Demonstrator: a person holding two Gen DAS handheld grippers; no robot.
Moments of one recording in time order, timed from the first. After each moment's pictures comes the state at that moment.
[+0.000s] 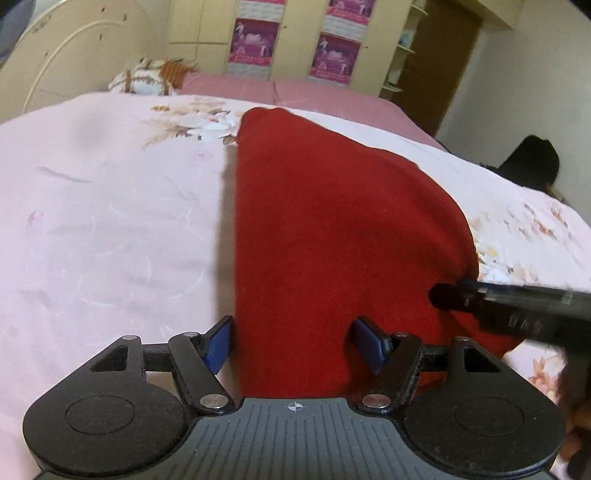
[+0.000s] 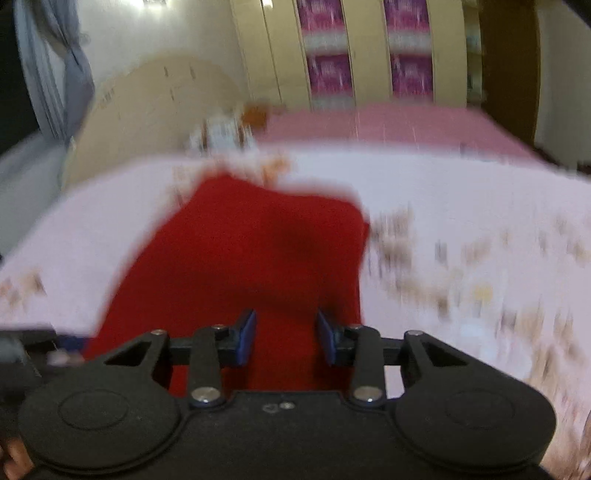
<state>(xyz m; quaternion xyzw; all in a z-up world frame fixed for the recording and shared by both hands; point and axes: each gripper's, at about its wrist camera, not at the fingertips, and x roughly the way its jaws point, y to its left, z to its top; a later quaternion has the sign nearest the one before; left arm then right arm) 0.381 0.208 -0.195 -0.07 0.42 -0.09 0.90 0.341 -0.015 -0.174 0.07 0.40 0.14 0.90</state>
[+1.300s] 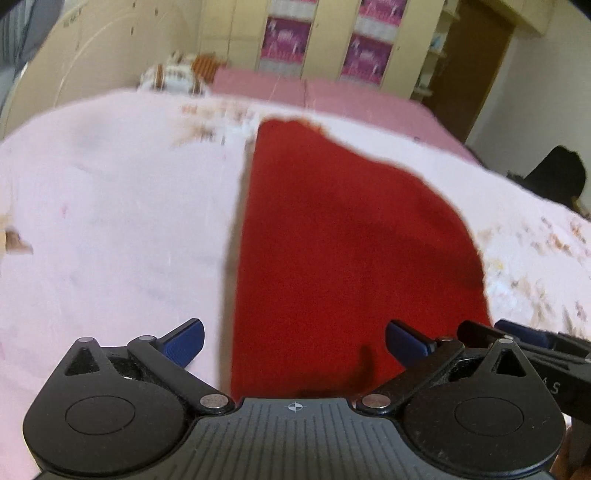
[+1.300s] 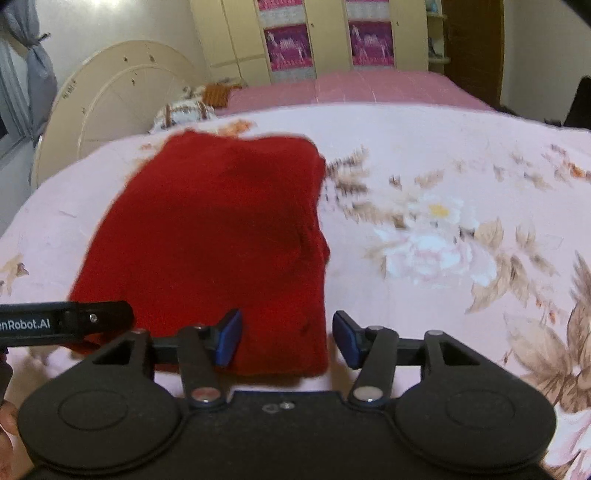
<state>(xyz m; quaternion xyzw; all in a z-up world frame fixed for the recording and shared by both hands) 0.361 0.192 -0.166 -0.07 0.42 -0.03 0.90 0.304 -0.018 -0.158 0.08 0.40 0.09 0.91</state>
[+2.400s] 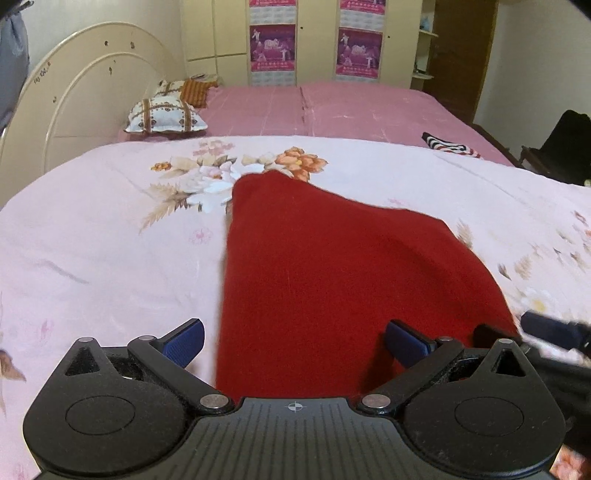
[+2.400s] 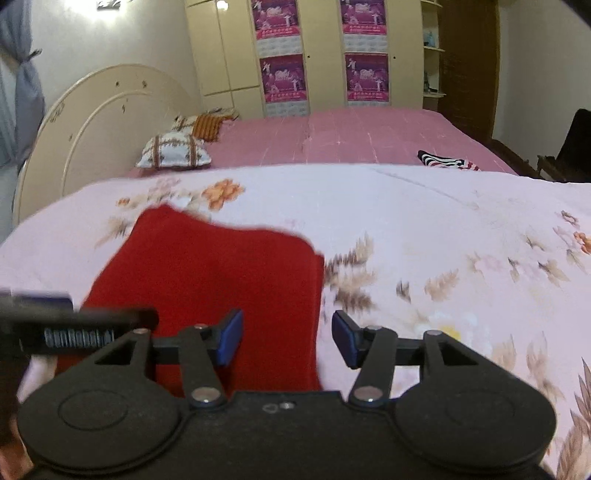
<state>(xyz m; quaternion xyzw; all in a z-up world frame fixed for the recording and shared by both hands) 0.448 0.159 -0.151 0.01 0.43 -0.02 0.90 0.378 -0.010 -0.147 0.06 0.38 0.07 0.92</state>
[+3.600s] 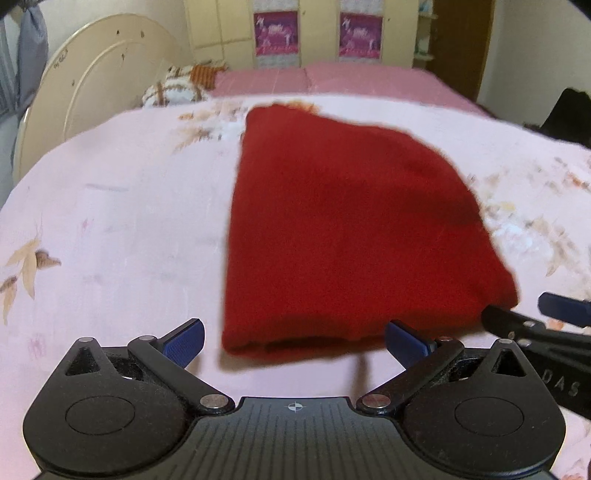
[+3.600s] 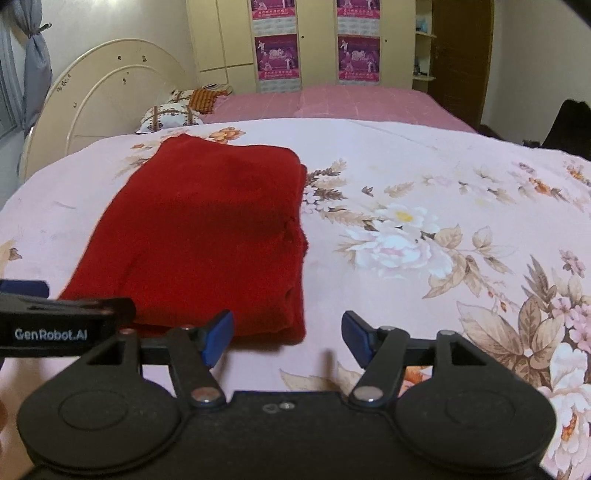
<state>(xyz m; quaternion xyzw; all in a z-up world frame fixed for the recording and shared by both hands) 0.334 0.156 -0.169 0.03 0.45 0.00 0.89 0.273 -0.018 -0.157 0.05 0.41 0.05 0.91</state>
